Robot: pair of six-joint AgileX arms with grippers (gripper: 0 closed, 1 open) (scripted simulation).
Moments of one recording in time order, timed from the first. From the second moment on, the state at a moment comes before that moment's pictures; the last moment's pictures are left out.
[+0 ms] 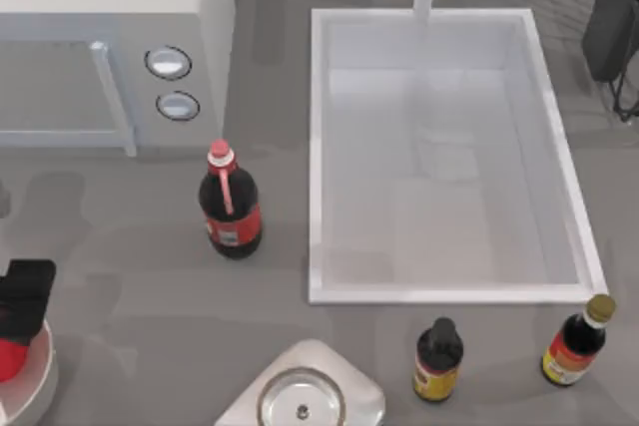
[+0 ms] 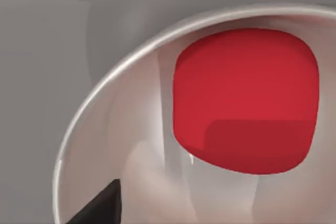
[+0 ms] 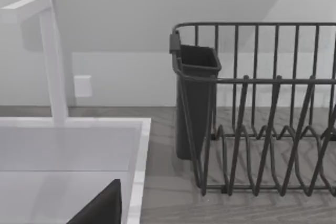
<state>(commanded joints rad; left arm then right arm) 0.03 1.37 0.85 -1.05 0.00 0.05 0.00 0.00 0.00 0.00 0.00 0.00</state>
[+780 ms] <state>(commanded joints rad) 0.04 1.59 0.60 -0.58 0.00 0.06 0.00 0.00 0.00 0.00 0.00 0.00</state>
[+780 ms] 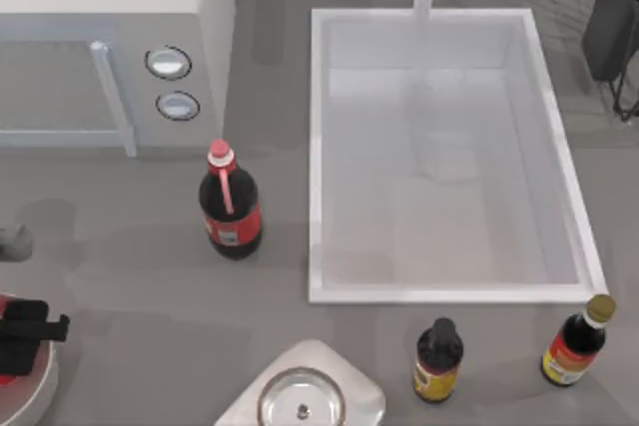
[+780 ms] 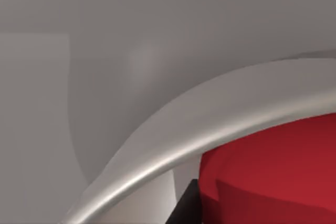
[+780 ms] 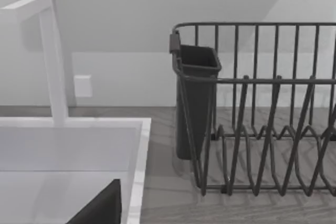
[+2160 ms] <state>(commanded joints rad) 0.04 1.59 0.60 -0.58 0.00 0.06 0.00 0.00 0.00 0.00 0.00 0.00</state>
